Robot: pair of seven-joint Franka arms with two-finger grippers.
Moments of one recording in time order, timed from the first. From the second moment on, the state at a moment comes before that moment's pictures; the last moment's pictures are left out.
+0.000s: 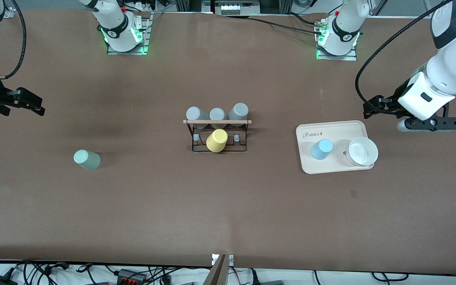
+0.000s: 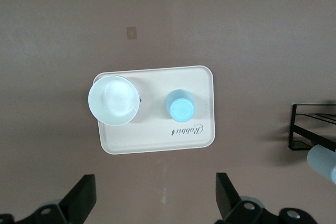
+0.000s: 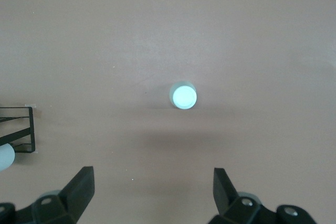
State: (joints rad) left arm 0.12 0.10 -0.27 -1.61 -0.02 1.65 -0.19; right arm 0.01 0.07 -0.02 -1.58 -0.01 1.68 -0.02
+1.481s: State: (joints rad) left arm 0.03 0.55 -0.26 -1.66 0.04 1.94 -0.19; right arm 0.01 0.07 -0.02 -1.57 -0.03 1.67 0.01
